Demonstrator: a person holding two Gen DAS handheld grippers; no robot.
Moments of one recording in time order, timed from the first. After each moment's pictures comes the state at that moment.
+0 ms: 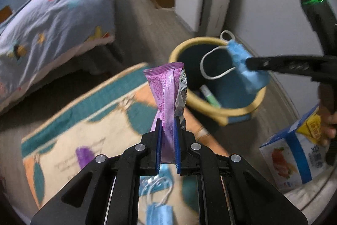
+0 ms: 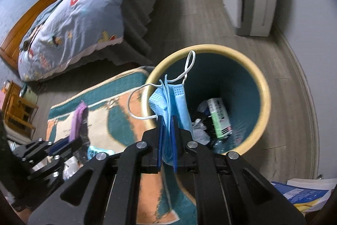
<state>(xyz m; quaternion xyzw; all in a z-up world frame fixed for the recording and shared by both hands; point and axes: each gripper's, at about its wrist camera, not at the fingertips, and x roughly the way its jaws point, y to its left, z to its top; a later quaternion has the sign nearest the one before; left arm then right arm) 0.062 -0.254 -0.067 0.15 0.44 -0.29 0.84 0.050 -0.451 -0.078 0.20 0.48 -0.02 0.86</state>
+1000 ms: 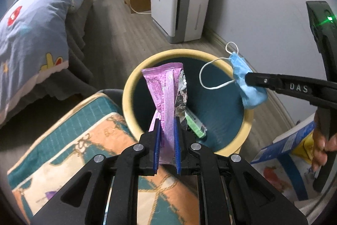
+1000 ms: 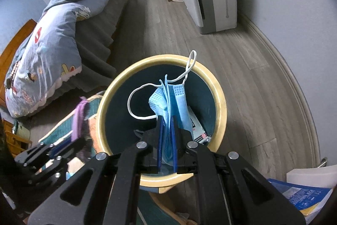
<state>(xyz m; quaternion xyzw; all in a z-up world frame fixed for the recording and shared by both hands) 0.101 -0.349 -0.096 0.15 0.43 -0.34 0.82 0.041 -0.533 -0.107 0.26 0.44 -0.10 0.85</state>
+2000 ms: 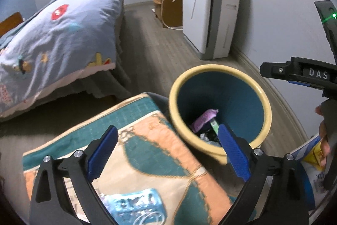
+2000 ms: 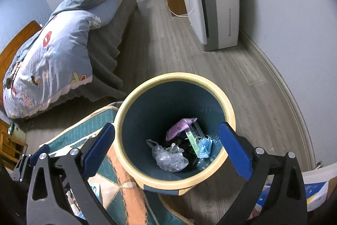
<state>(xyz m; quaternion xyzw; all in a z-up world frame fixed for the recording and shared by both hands) 0.080 -0.281 -0.063 0.13 0.38 -0.25 0.88 0.043 -0.496 -0.065 0.23 0.42 -0.12 0.87</state>
